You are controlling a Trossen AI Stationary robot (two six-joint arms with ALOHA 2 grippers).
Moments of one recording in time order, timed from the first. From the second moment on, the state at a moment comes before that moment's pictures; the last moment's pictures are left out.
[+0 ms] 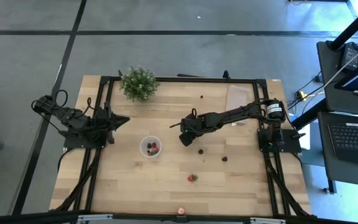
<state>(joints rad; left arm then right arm) -0.47 0.14 0.34 -0.33 -0.75 -0.20 -0.01 1.97 1.22 -0.51 0.15 0.83</state>
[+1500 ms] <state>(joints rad) -0.46 0.14 0.34 -0.39 -0.76 -0.20 0.08 2.23 1.89 -0.33 -0.14 0.26</state>
